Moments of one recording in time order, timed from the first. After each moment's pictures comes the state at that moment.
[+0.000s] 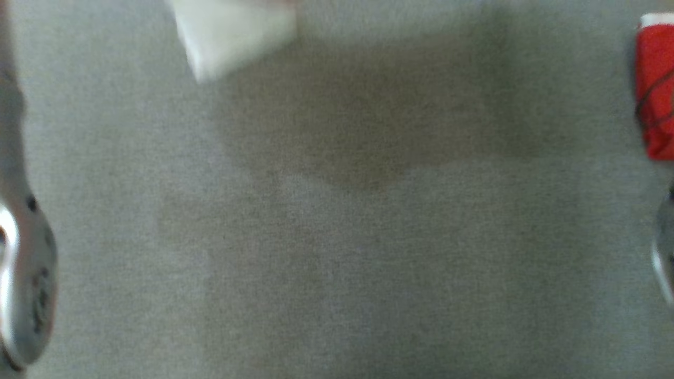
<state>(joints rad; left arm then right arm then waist) -1.32 0.23 -0.10 0.53 -0.56 -0.02 0.01 -1.22 -0.19 0.10 0.45 0.25 0.13 0.02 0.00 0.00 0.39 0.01</state>
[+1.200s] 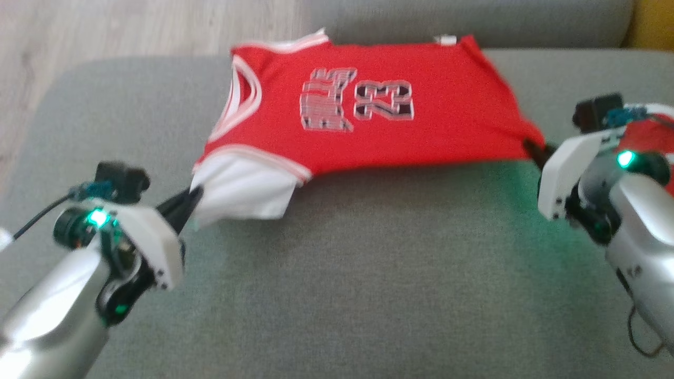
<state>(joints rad) -0.56 0.55 -0.74 0.41 -0.84 -0.13 0.27 -0.76 -0.41 0.66 0.87 0.68 0.13 0.23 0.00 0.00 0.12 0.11</state>
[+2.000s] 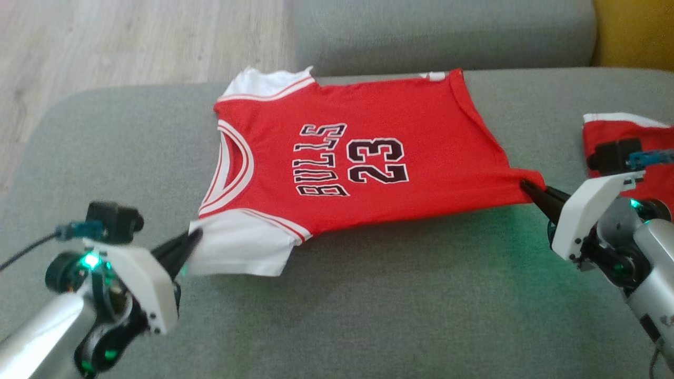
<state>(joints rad) -0.34 0.72 -0.71 0.05 -0.95 0.00 0.39 -0.51 -0.54 0.62 0.52 0.92 0.13 0.35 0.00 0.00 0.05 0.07</state>
